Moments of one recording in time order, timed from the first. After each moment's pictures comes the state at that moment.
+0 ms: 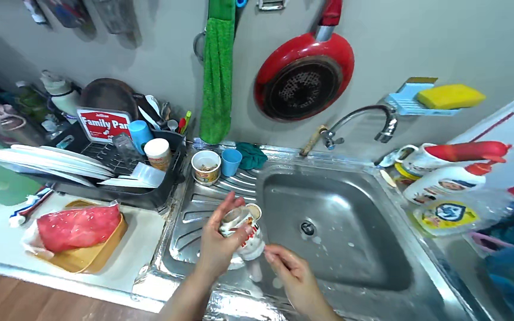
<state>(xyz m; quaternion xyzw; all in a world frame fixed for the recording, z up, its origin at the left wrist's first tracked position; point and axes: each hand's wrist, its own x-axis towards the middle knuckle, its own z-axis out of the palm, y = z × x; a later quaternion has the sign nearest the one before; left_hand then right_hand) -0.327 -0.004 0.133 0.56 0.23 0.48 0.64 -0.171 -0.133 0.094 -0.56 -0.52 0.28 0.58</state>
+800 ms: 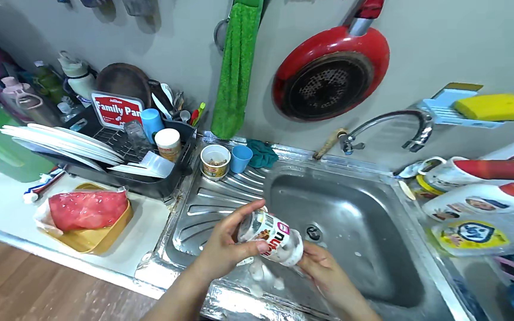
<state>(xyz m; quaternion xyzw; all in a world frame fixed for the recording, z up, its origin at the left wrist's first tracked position) -0.342 -0.007 0.153 0.59 0.10 0.38 0.70 -0.119 -0.126 0.114 -0.42 -0.52 0.47 0.58</state>
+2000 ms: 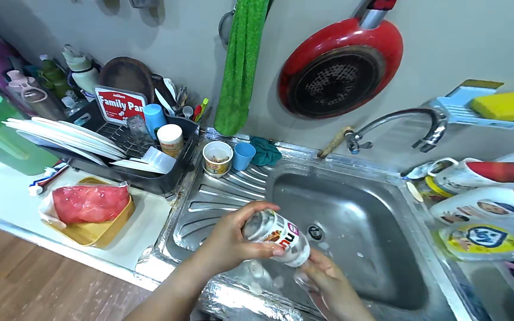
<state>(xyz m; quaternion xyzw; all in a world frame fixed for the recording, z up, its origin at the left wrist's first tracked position) -0.337 0.000 0.174 0.71 0.16 0.32 0.61 -0.133 -0.147 0.124 -0.45 -0.41 0.54 0.58</state>
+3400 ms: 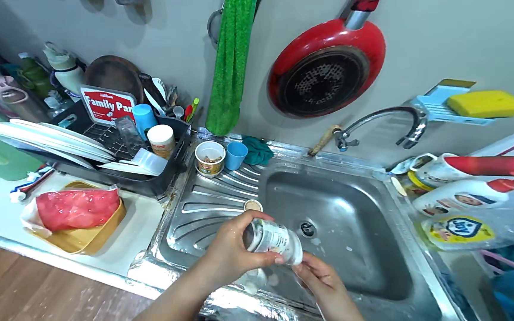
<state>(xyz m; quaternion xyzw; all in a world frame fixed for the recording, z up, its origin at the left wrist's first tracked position) -0.327 -0.015 0.163 0.70 0.22 0.30 0.61 -0.129 -0.160 0.119 -0.54 -0.48 0.41 0.56</state>
